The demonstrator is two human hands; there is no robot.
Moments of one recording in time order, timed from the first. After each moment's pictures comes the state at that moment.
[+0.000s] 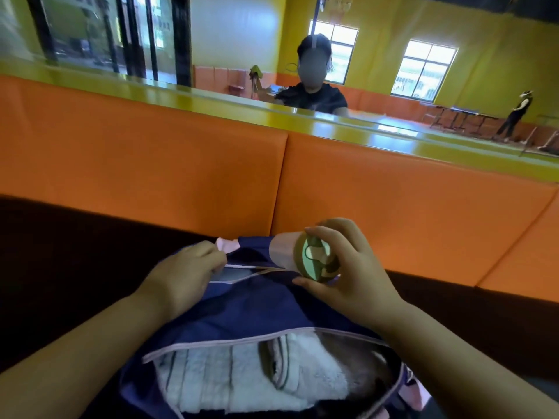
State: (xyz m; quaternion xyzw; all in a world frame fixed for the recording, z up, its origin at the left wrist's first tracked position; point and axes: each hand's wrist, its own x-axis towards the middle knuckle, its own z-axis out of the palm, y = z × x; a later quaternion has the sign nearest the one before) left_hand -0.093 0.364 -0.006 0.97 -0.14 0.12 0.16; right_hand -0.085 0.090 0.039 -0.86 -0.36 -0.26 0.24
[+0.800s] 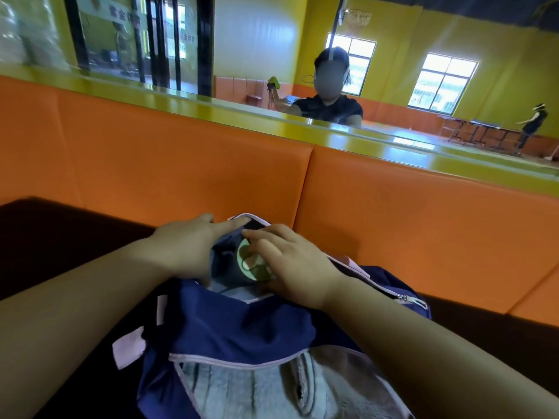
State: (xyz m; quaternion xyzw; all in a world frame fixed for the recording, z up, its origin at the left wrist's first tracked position) left_hand -0.067 0.395 0.057 1.00 -0.04 -0.03 0.03; right_hand -0.034 0.189 0.037 -0.82 -0.53 -0.23 0.05
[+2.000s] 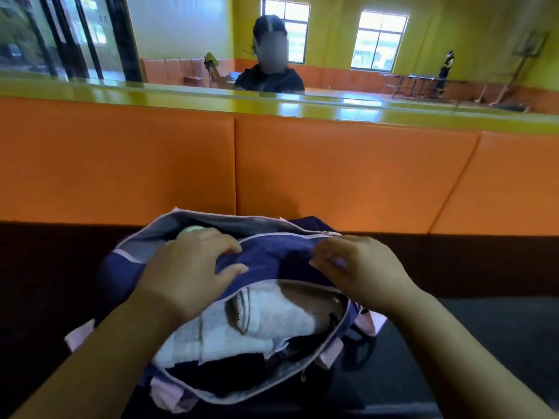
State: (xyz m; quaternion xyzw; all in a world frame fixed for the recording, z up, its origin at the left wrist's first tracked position) left_hand -0.161 0.276 0.047 0.95 -0.16 0.15 0.20; right_hand -0.151 0.018 0.034 -0.94 -0.23 -0.21 0.15
